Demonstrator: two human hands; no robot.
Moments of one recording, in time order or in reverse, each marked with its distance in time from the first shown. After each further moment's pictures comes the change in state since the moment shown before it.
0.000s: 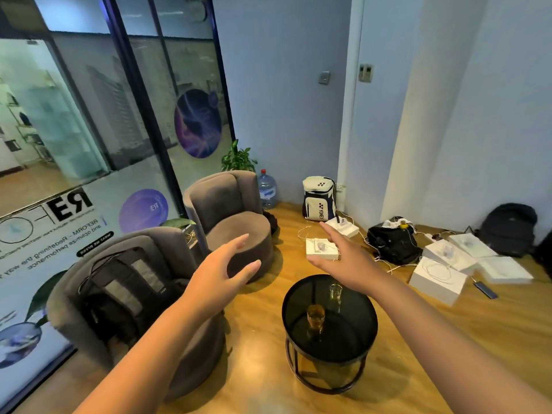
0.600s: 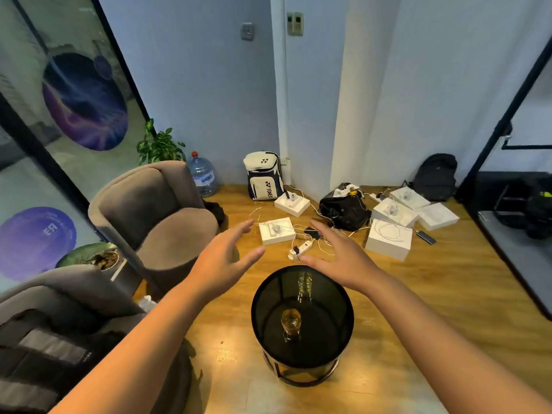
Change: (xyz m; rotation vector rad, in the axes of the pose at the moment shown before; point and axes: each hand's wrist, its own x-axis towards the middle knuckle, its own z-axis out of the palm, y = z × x) left_hand 0.262 -0.036 0.094 -0.026 -0.326 0.177; right_hand 0.142 0.087 -0.009 -0.059 0.109 0.226
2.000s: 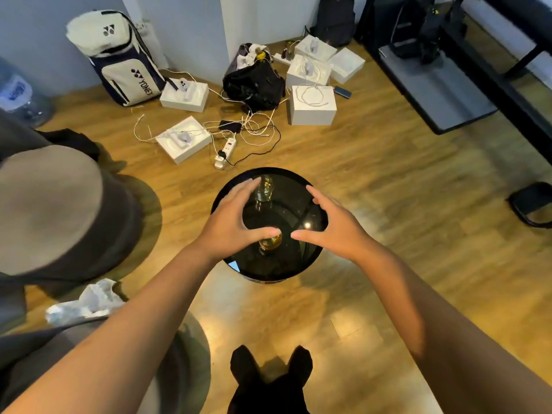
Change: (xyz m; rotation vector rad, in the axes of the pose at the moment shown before) left_hand 0.156 -0.231 0.193 -0.225 -0.607 0.268; right_hand 0.049 0.108 0.225 0.311 0.171 0.608
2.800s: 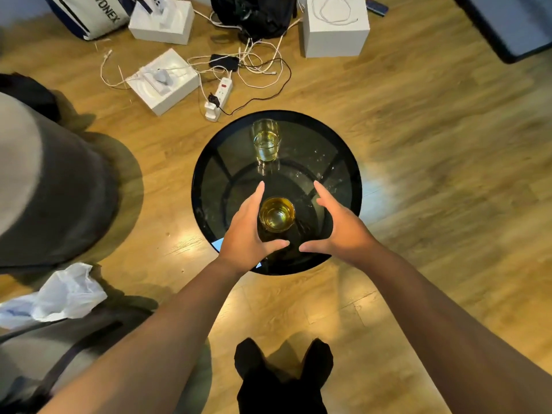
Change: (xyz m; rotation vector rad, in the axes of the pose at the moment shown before) left_hand 0.063 -0.230 0.201 0.008 0.006 -0.208; right_hand 0.121 0.198 0.133 -0.015 -0.087 0.098
